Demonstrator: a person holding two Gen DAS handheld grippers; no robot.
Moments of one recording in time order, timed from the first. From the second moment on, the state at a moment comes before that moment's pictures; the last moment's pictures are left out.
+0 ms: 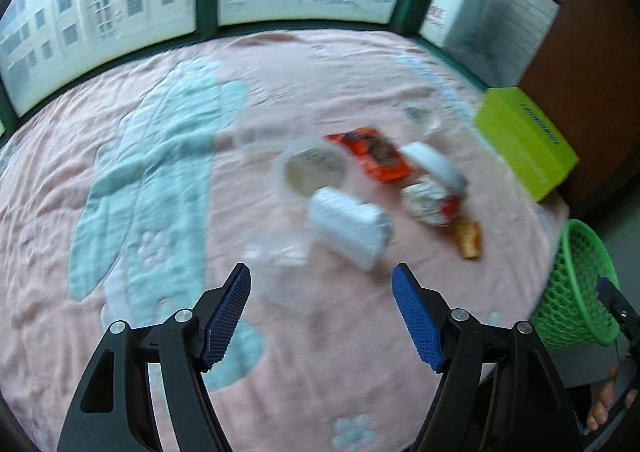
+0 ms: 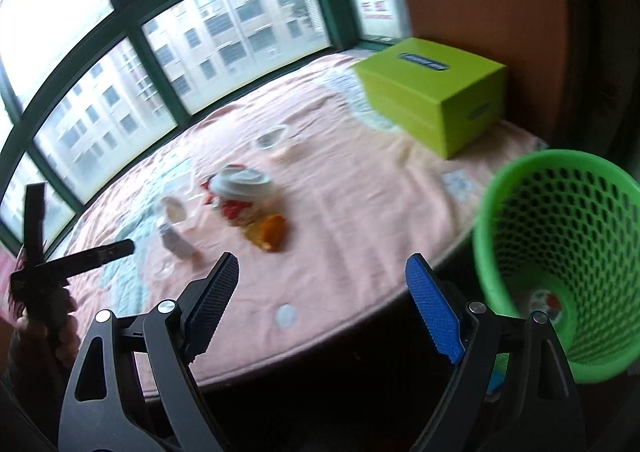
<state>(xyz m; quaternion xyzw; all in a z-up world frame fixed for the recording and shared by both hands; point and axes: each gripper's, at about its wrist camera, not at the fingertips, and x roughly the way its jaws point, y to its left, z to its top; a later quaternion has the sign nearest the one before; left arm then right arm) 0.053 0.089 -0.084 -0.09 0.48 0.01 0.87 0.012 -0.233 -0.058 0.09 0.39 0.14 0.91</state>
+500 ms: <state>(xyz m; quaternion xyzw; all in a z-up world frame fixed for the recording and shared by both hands) 0.074 0.108 -0.126 -0.11 0.50 -0.01 0.86 0.028 -0.181 -0.070 0.06 0.41 0.18 0.89</state>
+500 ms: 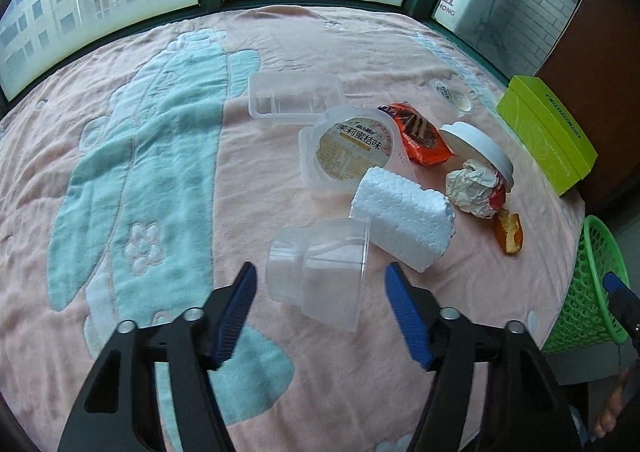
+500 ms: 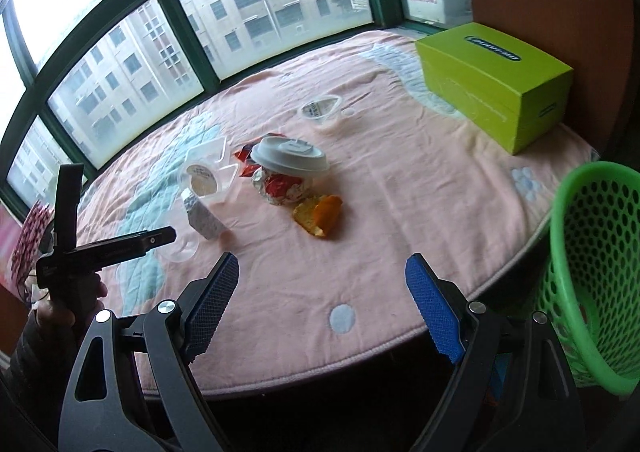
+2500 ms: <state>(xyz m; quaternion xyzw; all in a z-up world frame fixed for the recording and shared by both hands) 0.047 0.124 -0.108 -0.04 0.46 -0.06 0.88 0.052 -0.090 -0.101 0.00 0.44 0.27 0.86</state>
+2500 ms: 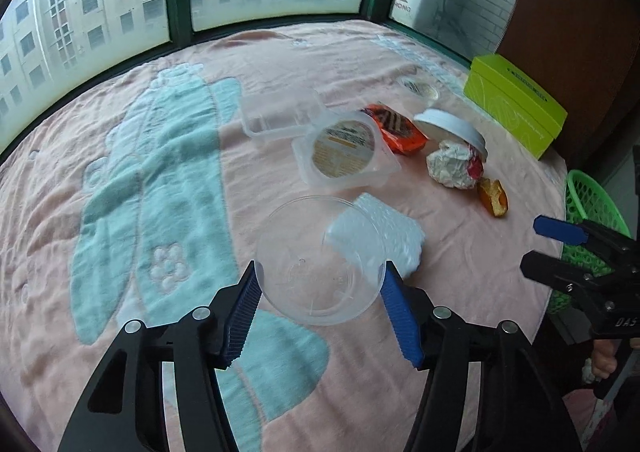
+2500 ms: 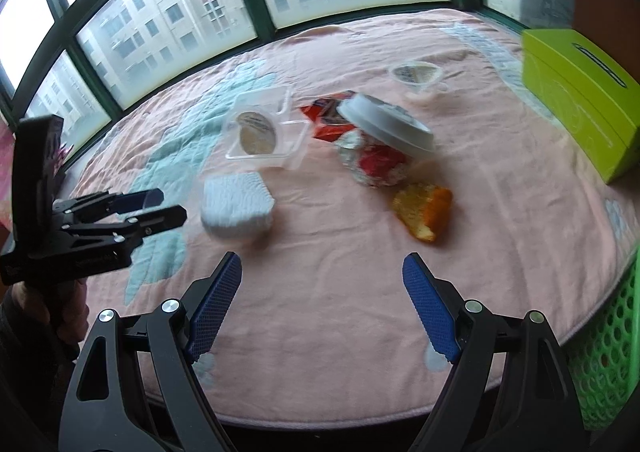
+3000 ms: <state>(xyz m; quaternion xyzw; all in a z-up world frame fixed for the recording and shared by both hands) 0.033 0.176 -0.084 -0.07 0.43 -0.01 0.90 0.067 -0.005 -0.125 -0.04 0.46 0.33 0.82</state>
